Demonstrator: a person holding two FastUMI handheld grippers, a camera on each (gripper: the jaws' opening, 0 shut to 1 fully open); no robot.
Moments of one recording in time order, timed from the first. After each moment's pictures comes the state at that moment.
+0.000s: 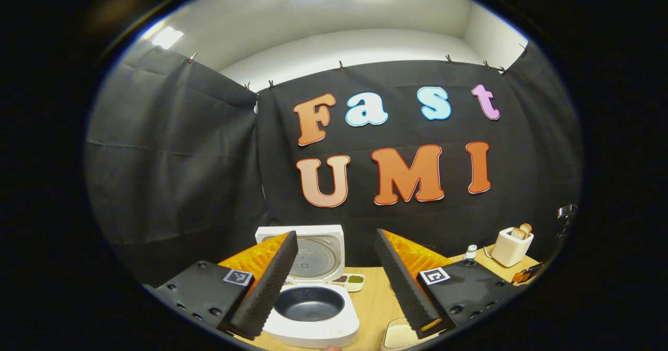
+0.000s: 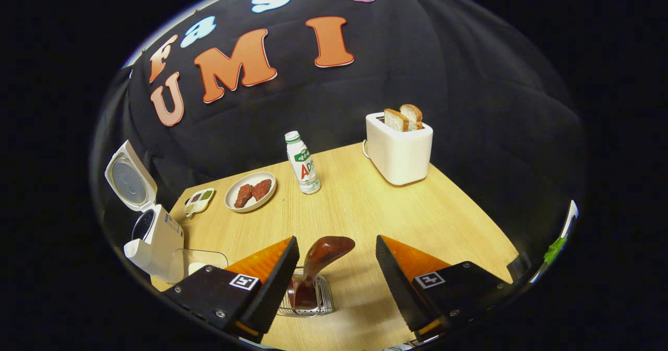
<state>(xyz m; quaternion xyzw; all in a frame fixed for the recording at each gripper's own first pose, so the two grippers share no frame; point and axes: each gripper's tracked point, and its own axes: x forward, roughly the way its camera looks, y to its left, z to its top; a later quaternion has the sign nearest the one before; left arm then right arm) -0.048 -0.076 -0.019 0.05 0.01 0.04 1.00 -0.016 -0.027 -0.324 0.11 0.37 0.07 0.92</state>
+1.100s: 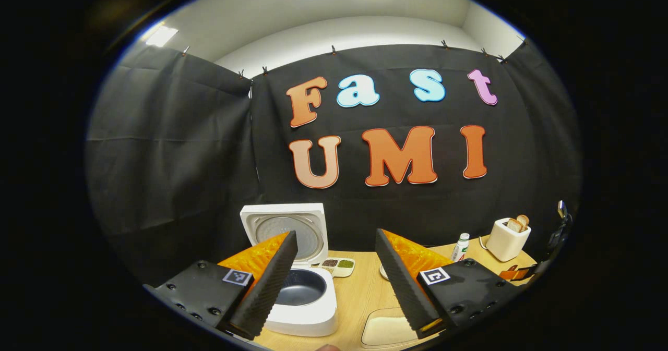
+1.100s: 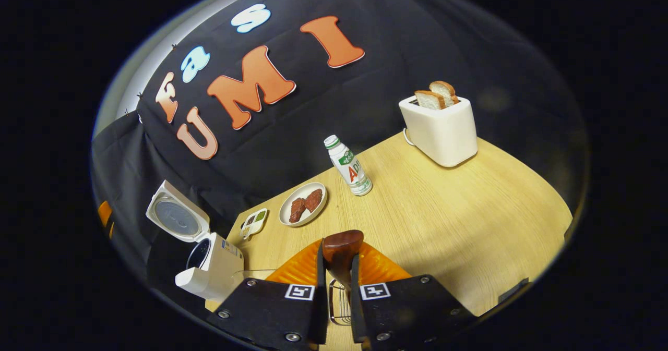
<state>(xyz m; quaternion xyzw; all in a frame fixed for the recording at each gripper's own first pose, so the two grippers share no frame) -0.047 -0.117 -0.064 0.05 0.06 0.04 1.00 -0.012 0.028 -0.291 0.25 0.34 0.14 0.89</state>
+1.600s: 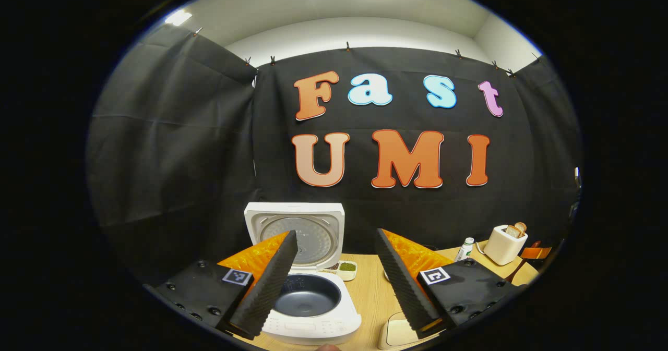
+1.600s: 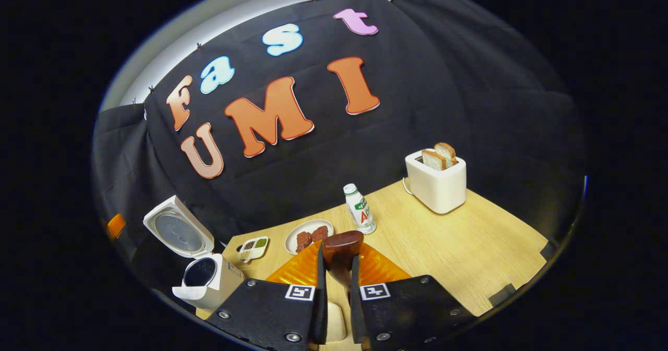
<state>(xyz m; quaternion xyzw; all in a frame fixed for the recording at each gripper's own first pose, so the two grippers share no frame) -0.015 -0.035 -0.074 0.00 0.06 0.01 1.00 -0.016 0.057 -0.177 0.20 0.24 0.10 0.95</state>
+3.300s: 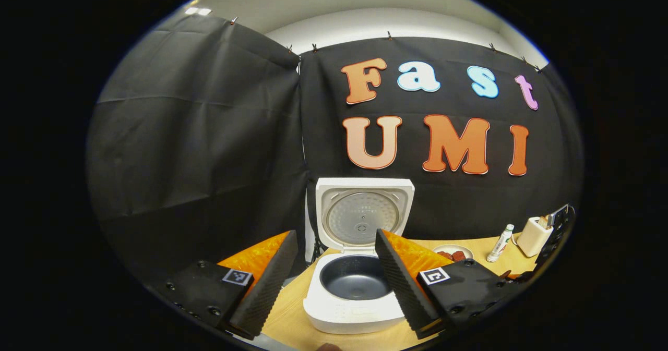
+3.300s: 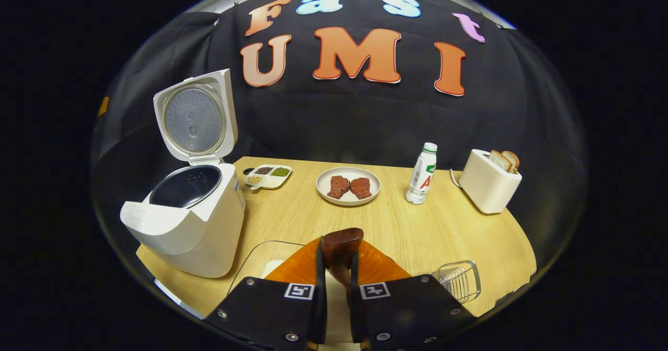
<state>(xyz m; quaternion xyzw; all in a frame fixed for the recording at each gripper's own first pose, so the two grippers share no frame) -0.059 0.073 -0.110 0.00 0.10 0.12 0.99 -0.084 0.220 -0.280 -0.01 0.30 0.20 0.93</state>
